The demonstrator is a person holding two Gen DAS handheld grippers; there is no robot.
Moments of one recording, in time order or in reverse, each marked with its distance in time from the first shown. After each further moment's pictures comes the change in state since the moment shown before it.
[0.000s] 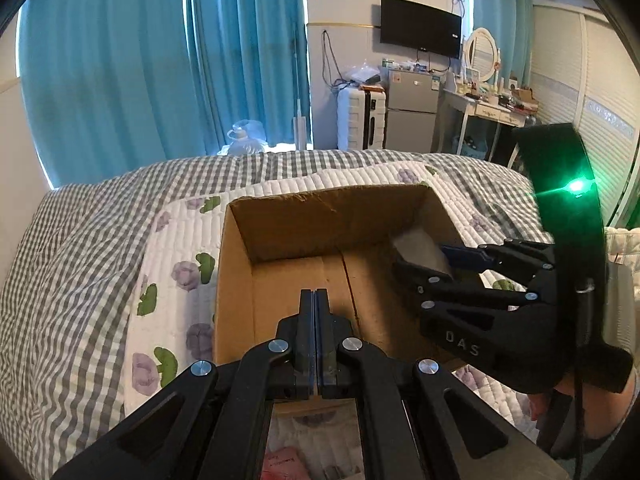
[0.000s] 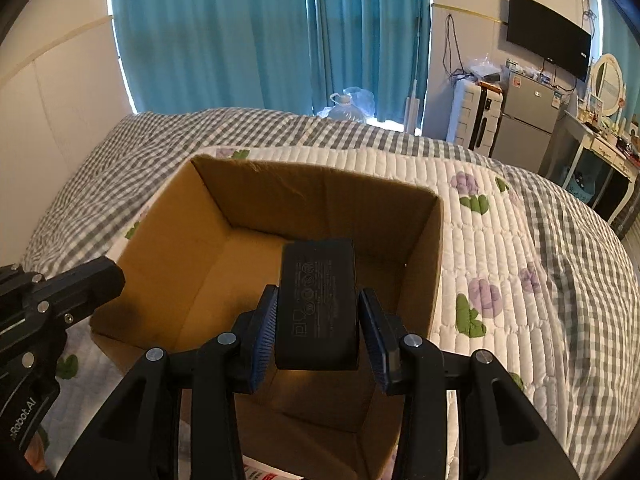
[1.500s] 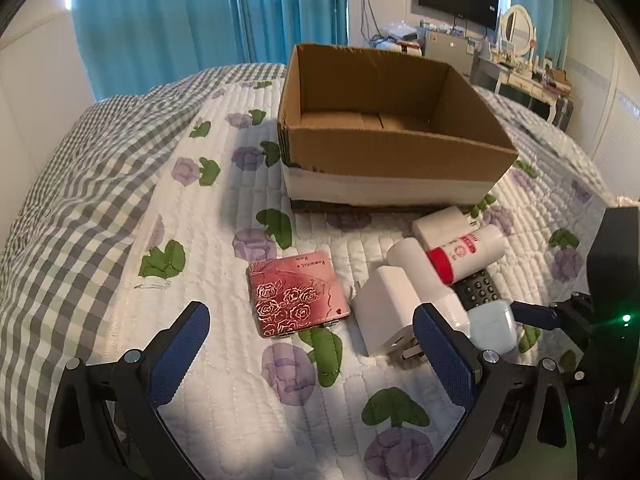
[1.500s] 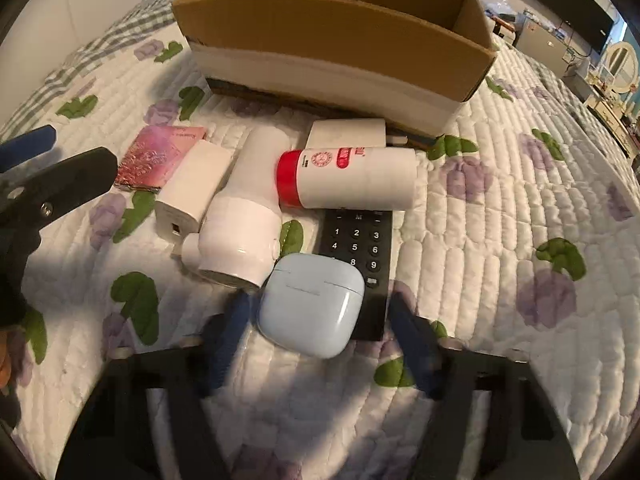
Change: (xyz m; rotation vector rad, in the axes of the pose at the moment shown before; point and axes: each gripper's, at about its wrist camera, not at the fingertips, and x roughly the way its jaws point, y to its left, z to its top) left arm -0.043 0.009 -0.157 -0.079 0.161 0.105; right arm -0.032 0.058 -0.200 -0.091 0.321 -0.054
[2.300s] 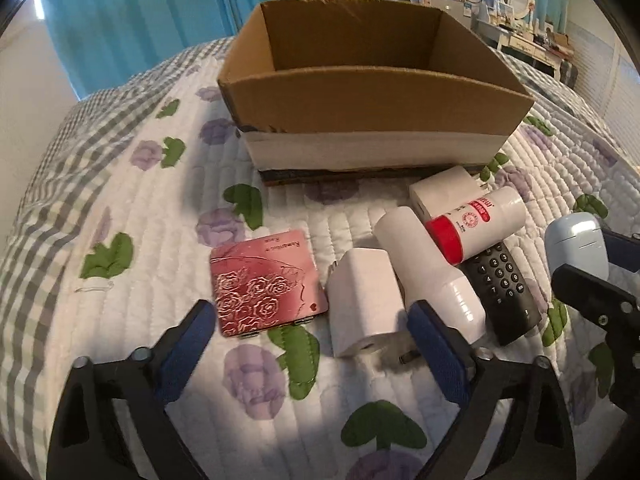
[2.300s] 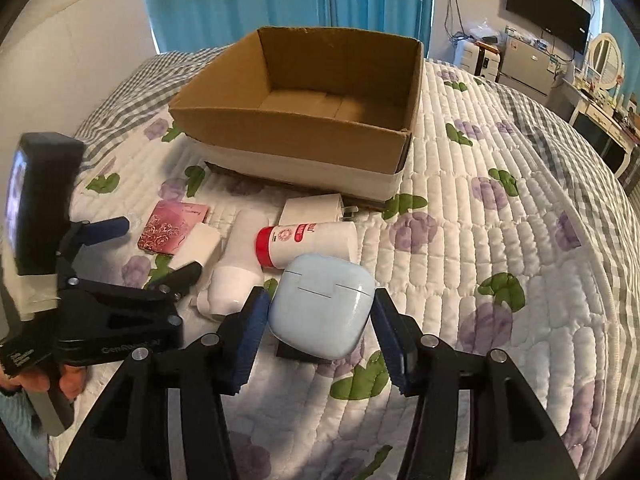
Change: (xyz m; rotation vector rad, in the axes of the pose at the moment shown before) left arm 0.036 -0.024 0.002 0.066 0.095 0.045; right arm -0.059 -0.036 0.008 0.064 -0.171 0.055
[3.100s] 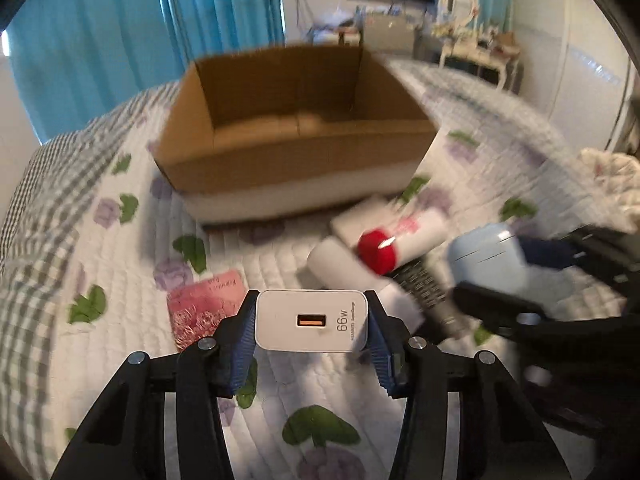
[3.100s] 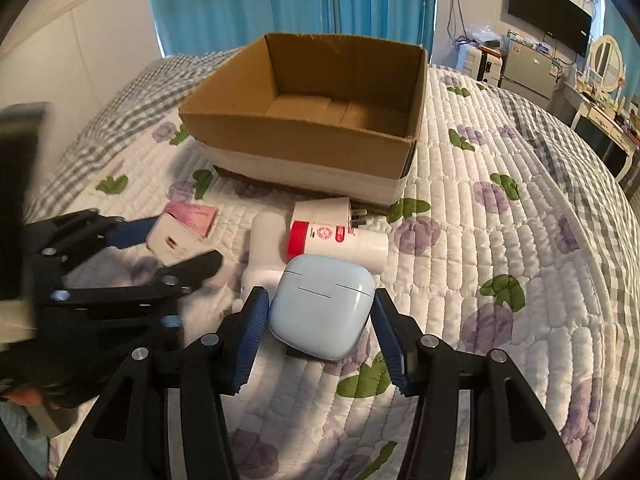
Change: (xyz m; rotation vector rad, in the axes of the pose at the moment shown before) left arm -0.037 -0.017 0.005 0.106 -0.114 -0.173; right arm -0.009 -0.001 -0.001 0.006 -0.026 0.018
